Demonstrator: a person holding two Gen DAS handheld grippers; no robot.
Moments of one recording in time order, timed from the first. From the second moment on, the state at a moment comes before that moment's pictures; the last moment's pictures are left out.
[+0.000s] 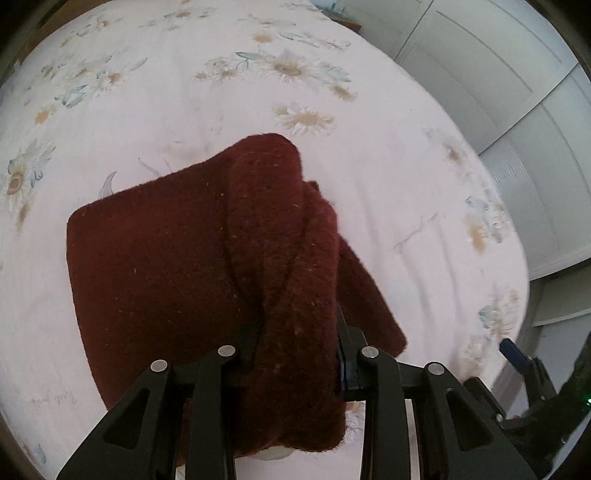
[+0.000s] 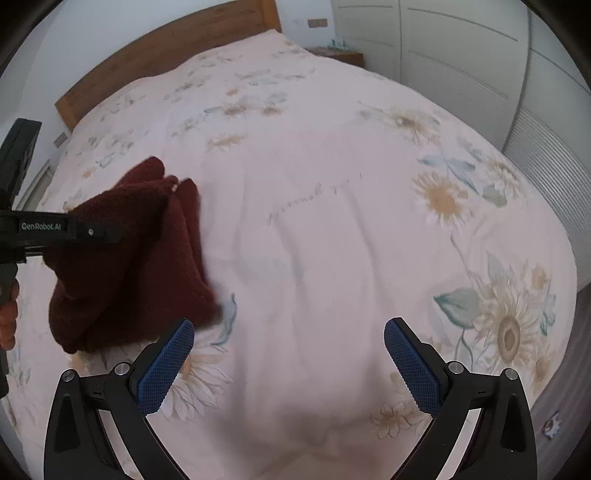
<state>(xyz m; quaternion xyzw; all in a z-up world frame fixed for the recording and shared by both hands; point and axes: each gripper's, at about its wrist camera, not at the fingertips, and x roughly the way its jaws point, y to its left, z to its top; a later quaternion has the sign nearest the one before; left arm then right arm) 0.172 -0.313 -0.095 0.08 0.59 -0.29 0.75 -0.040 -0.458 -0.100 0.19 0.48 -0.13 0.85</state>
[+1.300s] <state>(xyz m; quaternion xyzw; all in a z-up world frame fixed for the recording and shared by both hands) 0.162 -0.145 -0.052 0.11 0.55 -0.17 0.81 0.150 -0.315 -0.018 0.07 0.56 0.05 0.82</state>
